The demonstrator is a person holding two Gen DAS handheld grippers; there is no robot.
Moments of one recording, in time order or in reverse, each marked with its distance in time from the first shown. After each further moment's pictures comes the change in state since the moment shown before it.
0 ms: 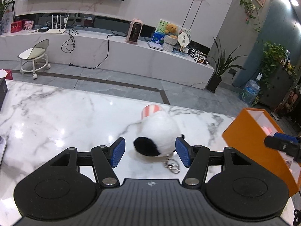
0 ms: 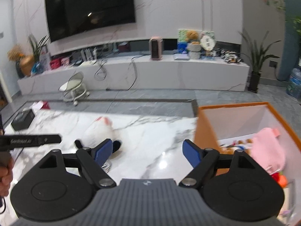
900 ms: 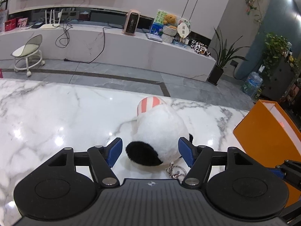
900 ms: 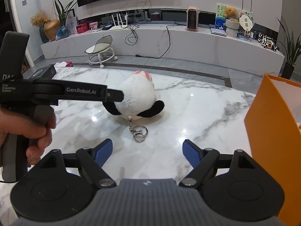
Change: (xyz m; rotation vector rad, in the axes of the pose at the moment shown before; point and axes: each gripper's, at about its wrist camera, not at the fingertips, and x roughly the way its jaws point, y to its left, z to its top) left arm 0.064 -0.002 -0.001 0.027 0.028 -0.015; right arm 0.064 0.042 -0.035 -0.091 0.174 0.148
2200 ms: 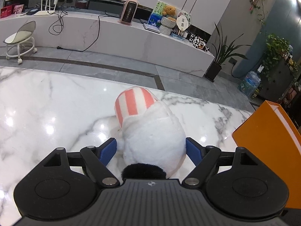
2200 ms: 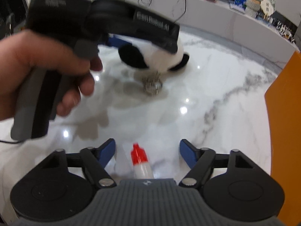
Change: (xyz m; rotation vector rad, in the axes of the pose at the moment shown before) left arm 0.048 -0.011 0.002 -0.047 0.054 -0.036; right arm 0.031 0.024 -0.029 -0.130 0.252 0.002
